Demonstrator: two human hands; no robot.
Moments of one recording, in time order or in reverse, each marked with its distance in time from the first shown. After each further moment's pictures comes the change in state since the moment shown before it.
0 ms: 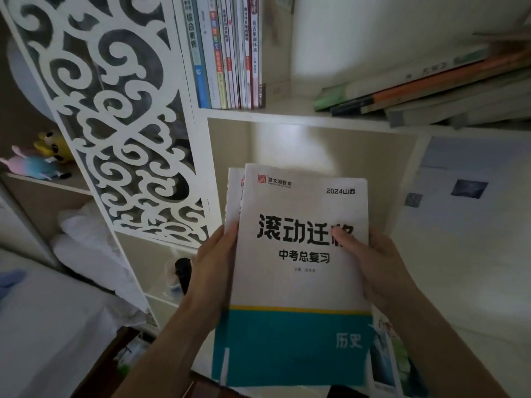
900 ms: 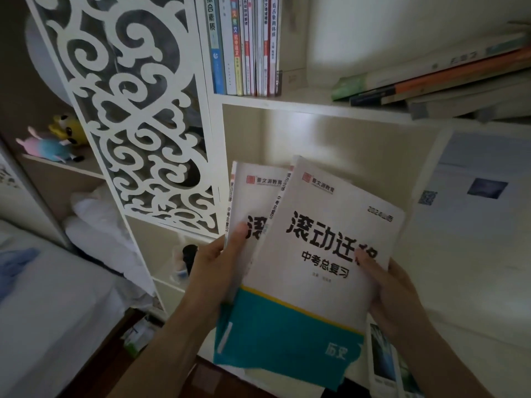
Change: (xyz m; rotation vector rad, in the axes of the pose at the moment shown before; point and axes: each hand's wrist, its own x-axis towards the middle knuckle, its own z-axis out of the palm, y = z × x) left_hand -0.007 -0.022 -0.019 -0.072 0.008 -0.051; right_hand -0.013 0.049 -0.026 0.222 0.084 0.102
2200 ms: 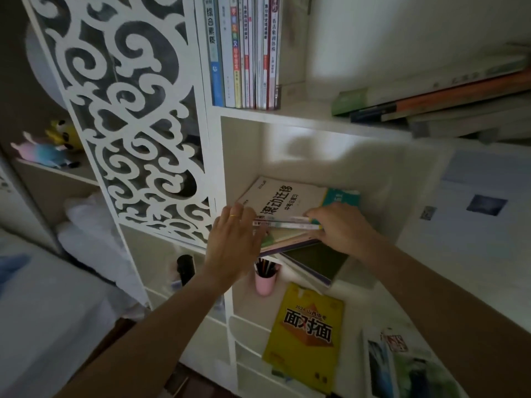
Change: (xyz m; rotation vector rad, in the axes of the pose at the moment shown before) left_hand 0.133 -0.031 0.006 1.407 0.177 0.851; right_hand 0.121 -0.049 0.082 -2.096 -0.350 -0.724
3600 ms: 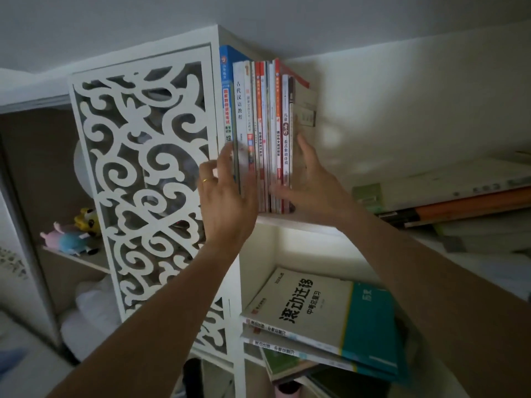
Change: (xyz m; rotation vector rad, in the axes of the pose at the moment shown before) left_hand 0.197 -0.011 -0.127 -0.322 0.640 -0.130; right_hand 0.129 -0.019 -0.178 0.914 0.430 -0.100
